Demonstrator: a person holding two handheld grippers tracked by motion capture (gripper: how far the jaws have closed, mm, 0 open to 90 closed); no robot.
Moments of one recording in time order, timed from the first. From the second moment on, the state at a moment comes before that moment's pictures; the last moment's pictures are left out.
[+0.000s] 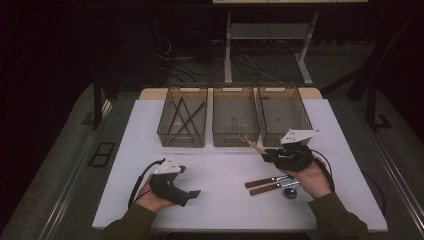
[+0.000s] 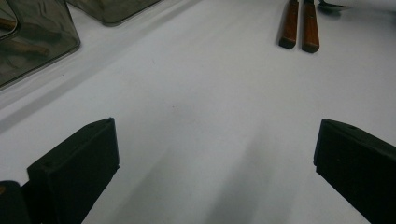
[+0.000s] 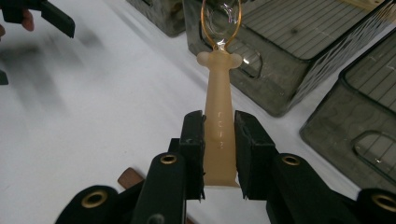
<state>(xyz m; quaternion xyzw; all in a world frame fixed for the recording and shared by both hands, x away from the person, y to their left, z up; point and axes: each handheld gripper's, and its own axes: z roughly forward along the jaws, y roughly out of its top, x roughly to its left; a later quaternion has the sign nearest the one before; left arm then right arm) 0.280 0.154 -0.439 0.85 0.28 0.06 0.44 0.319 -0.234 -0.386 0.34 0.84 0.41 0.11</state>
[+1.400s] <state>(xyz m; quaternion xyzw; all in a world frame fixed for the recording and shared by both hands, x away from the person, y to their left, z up) 0.279 0.152 -0.440 0.84 0.28 0.05 0.45 0.431 -0.186 -0.373 0.38 0.84 0.36 0.12</state>
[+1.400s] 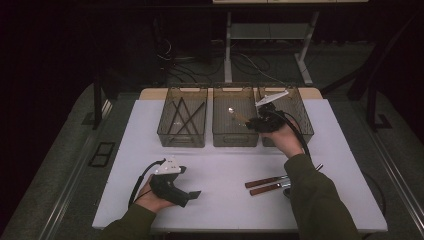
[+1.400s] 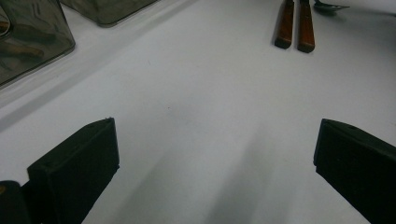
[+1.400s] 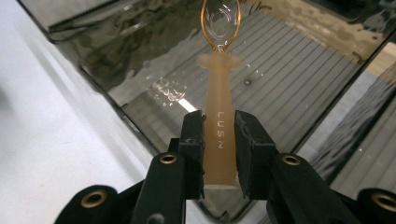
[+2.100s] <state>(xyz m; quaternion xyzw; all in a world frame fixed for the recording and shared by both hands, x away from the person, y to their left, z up) 0.278 0.151 -0.440 0.85 0.28 0.06 0.45 0.445 -0.179 -0.384 0.40 0.84 0.35 0.11</state>
